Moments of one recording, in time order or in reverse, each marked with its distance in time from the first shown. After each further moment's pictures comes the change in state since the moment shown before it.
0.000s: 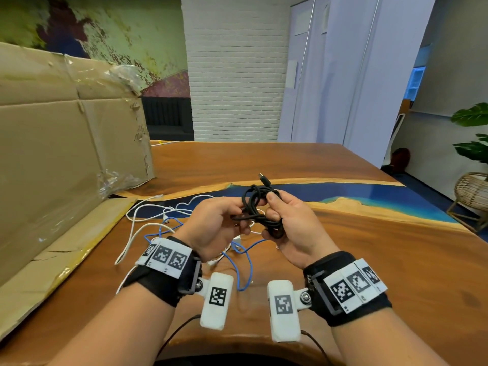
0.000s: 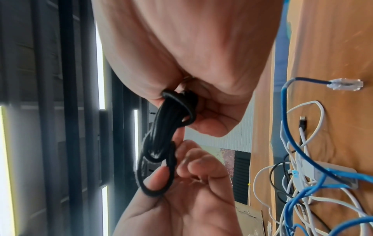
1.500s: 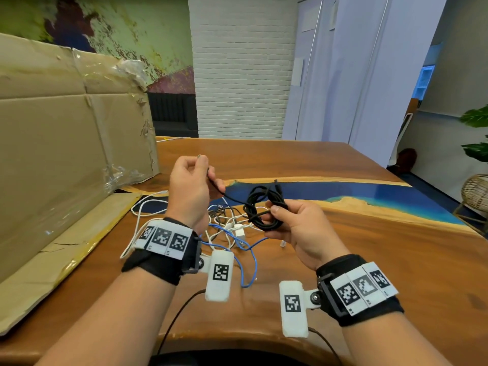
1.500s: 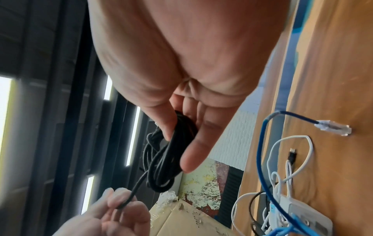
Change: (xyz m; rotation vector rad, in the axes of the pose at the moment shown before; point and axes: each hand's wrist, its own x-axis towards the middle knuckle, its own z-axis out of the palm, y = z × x) left_hand 0.009 0.037 -0.011 0.065 0.567 0.449; right_hand 0.003 0.011 -0.016 -0.126 0.086 0.017
